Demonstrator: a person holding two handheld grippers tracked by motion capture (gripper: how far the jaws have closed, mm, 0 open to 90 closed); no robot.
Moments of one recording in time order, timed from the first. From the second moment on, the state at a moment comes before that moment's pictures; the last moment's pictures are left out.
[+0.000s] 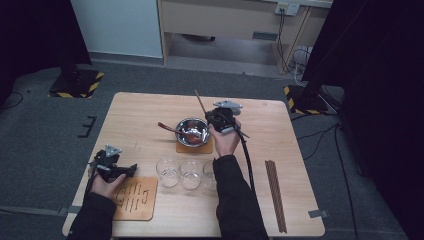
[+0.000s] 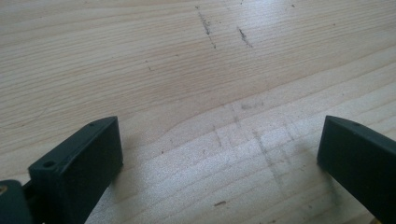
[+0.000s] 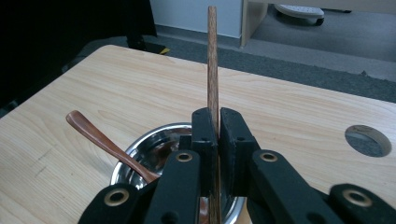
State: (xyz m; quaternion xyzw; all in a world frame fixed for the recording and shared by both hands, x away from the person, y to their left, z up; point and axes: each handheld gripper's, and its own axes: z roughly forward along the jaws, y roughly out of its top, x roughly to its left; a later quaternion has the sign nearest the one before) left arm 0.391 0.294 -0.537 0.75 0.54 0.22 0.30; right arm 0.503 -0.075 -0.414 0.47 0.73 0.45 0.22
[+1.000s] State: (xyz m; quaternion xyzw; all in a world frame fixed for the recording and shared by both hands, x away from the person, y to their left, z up) left arm 0.391 0.294 -0.537 0.75 0.54 0.22 0.30; right arm 0.515 -0.040 -0.450 0.47 0.74 0.44 0.20
